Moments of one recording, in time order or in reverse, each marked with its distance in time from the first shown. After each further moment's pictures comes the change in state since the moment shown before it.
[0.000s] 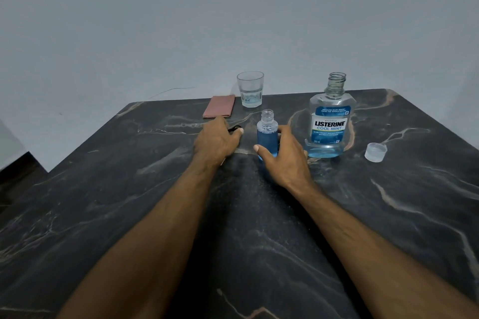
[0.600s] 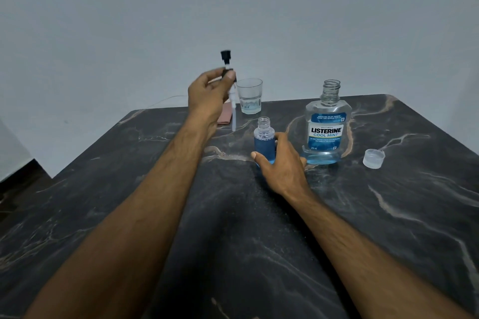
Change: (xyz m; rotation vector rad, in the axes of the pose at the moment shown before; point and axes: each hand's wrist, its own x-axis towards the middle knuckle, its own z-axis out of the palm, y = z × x) left_hand 0.023 0.045 -0.056 -1.239 0.074 0.090; right_hand 0.001 0.001 0.001 -0.007 0.008 0.026
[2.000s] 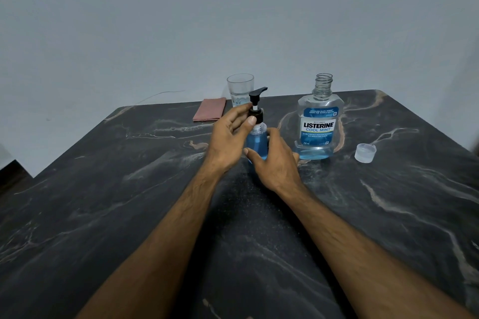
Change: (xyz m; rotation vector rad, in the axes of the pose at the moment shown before) left_hand -0.059 -0.065 0.008 0.244 -0.294 0.144; right_hand -0.003 -0.003 -0.002 -0.012 0.001 -0.032
